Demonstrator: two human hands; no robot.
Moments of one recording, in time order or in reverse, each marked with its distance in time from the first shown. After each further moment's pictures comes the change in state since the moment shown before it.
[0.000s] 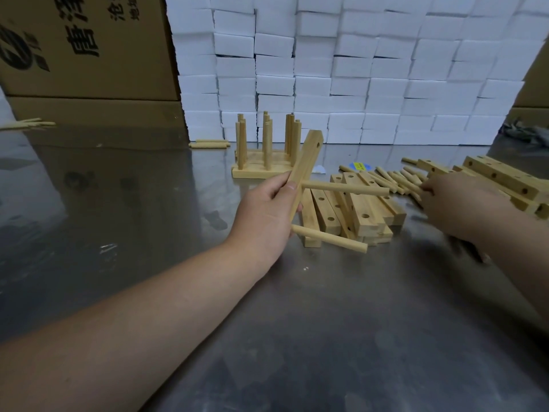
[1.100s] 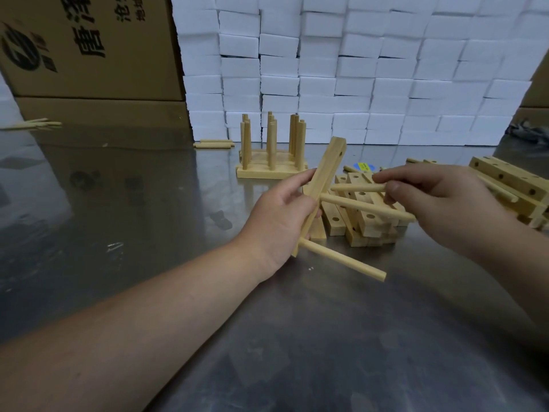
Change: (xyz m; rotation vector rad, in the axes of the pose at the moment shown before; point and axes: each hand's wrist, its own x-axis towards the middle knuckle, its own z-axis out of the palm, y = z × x) left_hand -0.005 0.005 -0.003 -0.069 -0.253 -0.005; right_hand -0.051 -0.029 -0.018 0.946 0.147 -0.490
